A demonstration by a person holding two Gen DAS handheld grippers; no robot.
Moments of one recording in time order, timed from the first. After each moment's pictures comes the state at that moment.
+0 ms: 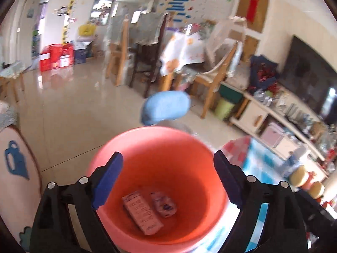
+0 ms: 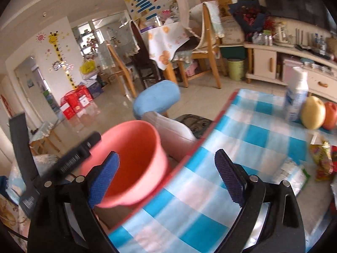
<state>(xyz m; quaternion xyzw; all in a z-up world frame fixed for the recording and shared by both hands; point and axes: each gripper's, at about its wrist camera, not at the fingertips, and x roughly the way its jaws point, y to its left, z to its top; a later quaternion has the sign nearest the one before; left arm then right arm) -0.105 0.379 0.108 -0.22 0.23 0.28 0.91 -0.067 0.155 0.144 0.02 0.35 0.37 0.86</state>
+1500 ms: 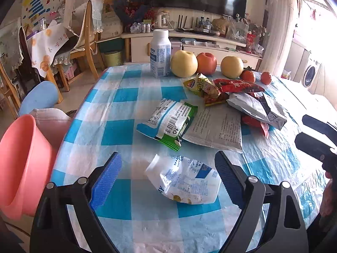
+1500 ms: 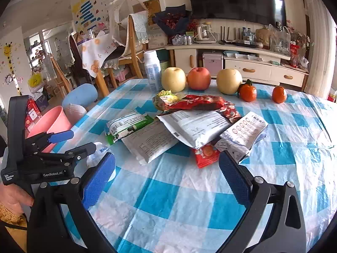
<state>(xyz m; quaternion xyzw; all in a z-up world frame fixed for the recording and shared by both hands) -0.055 0.119 0.065 0.00 0.39 -0.06 0.92 -0.116 -0.116 0.106 0.01 0.35 0.17 0.92</state>
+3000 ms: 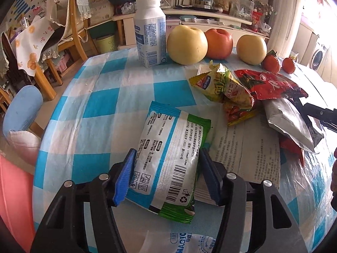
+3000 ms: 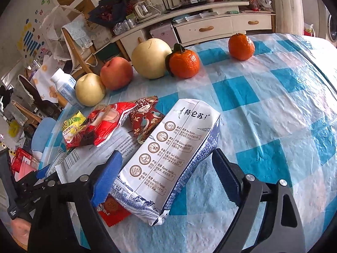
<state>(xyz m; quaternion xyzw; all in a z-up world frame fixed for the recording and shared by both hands) 0.061 0.094 0.030 0.04 0.46 -0.06 0.89 0.013 -0.227 0.044 0.16 0.44 0.07 0.88</state>
